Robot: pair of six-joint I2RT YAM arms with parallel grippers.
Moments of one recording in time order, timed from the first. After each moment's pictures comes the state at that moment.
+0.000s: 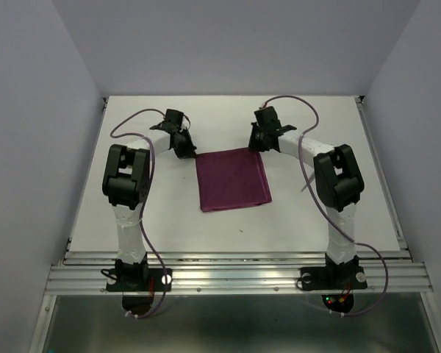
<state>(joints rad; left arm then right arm) -0.24 2.09 1.46 -0.38 0.19 -0.60 0.42 2.08 1.56 -0.28 0.05 0.55</state>
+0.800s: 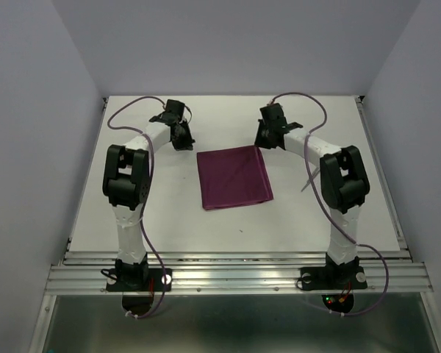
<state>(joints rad) -0.25 2.09 1.59 -0.50 0.08 -0.51 0.40 2.09 1.58 -0.33 0.12 0.54</state>
